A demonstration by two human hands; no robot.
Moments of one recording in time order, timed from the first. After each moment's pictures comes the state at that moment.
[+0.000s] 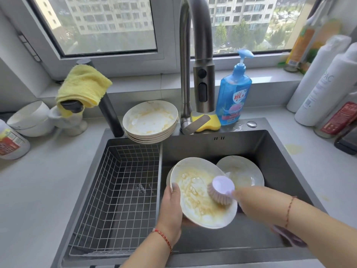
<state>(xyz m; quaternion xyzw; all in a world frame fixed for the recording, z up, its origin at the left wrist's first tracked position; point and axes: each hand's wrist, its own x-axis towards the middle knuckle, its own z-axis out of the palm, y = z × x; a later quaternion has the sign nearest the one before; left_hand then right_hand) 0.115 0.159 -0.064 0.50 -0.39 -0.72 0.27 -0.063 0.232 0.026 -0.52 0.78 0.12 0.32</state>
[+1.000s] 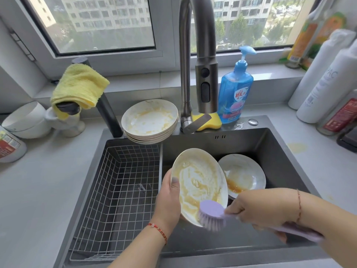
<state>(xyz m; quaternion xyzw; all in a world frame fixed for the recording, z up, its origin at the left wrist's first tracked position) 0.124 0.133 -0.059 0.44 -0.59 -0.61 0.29 -0.063 0.232 0.055 -0.57 0.67 0.22 0.42</state>
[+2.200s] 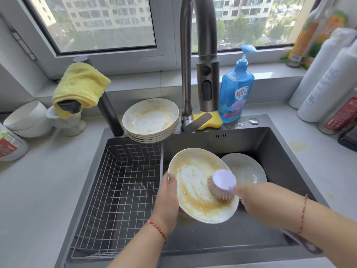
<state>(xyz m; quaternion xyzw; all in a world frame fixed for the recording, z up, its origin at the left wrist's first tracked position) 0.124 0.133 -0.054 0.45 -0.47 -0.70 0.29 -0.059 0.234 0.037 -0.57 0.75 0.18 0.27</state>
